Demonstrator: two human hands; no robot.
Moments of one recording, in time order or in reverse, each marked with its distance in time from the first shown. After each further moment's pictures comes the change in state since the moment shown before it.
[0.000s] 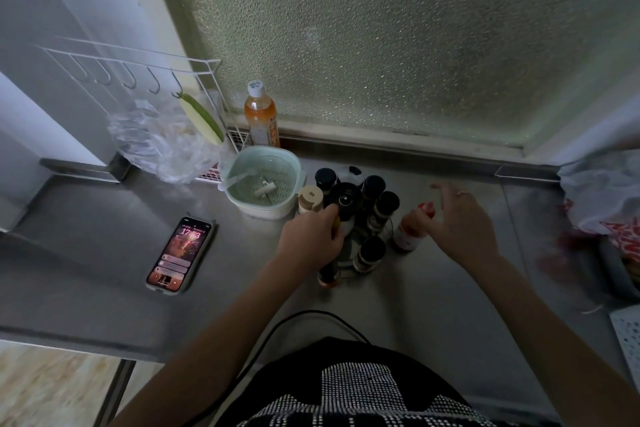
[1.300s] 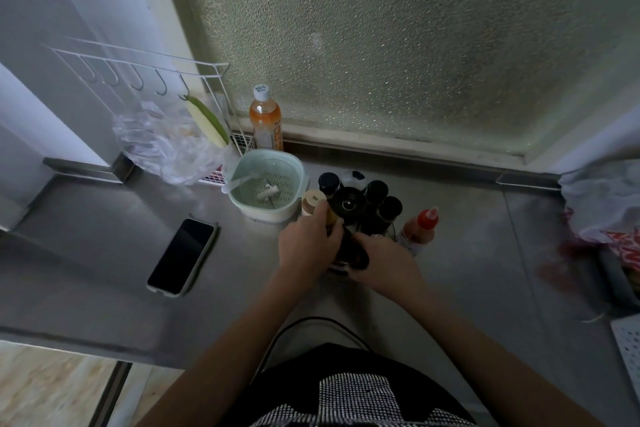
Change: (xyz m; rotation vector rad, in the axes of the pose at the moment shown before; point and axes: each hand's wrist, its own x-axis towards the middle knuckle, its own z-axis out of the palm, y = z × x) left_hand -0.006 0.005 -0.004 -0.144 0.164 -0.214; right_hand -0.034 -0.068 0.064 -0.027 -0.417 -0.177
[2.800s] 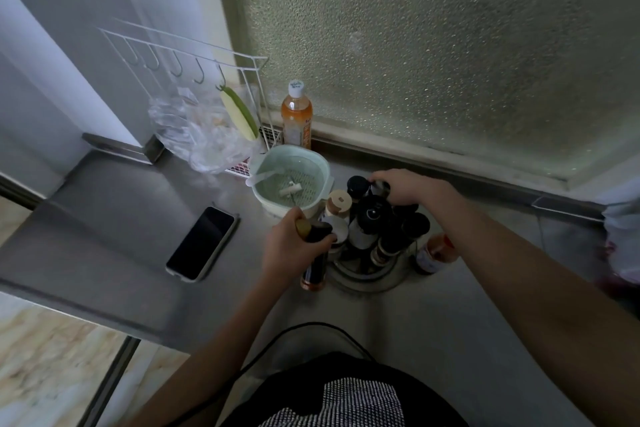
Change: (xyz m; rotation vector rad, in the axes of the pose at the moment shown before) left_hand -0.004 -0.059 -0.005 -0.443 0.059 -0.304; right_hand 0.151 0.005 -0.074 -0.216 -0.361 -0.100
